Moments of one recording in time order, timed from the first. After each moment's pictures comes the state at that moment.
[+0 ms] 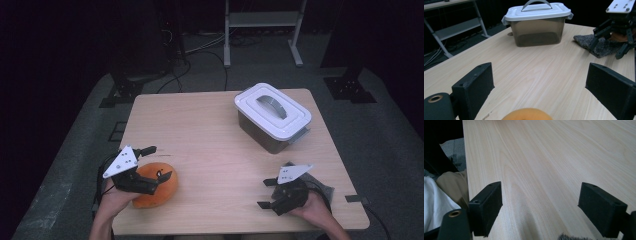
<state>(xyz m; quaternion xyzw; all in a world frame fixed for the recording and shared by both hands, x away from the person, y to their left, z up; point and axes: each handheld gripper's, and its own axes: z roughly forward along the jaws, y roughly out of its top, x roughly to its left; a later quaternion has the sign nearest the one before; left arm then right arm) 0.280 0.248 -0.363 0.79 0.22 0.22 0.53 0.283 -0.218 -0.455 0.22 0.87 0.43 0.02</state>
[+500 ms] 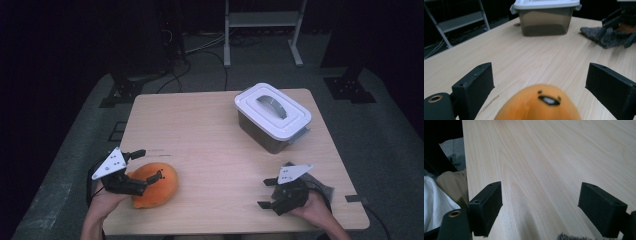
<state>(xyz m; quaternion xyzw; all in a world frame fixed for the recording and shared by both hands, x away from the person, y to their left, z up) 0.284 0.282 -0.384 0.79 0.24 0.21 0.52 0.283 -0.218 -0.455 0.22 0.87 0.43 0.03</state>
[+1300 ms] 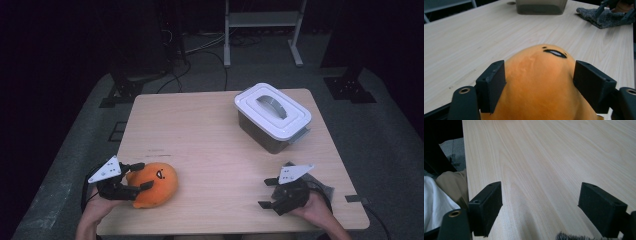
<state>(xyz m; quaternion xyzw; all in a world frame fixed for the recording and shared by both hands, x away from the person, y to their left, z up) 0.287 0.308 -0.421 0.81 0.25 0.15 0.51 0.282 -0.220 -0.454 0.22 0.87 0.43 0.03</state>
